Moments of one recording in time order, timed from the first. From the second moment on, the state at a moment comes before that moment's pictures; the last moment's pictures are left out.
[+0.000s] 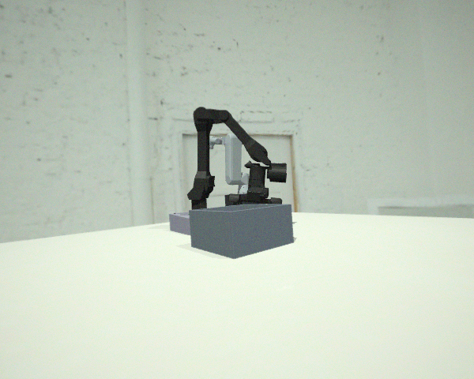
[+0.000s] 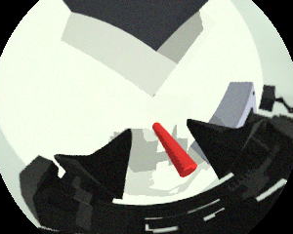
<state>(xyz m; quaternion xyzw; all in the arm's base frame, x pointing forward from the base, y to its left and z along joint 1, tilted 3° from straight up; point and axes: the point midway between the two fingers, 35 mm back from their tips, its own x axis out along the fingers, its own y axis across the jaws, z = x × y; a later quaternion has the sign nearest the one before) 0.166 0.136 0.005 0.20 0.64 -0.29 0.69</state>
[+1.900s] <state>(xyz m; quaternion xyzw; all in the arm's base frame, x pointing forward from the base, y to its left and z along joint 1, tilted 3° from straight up) 0.265 0.055 0.124 0.25 0.51 -0.38 0.72</state>
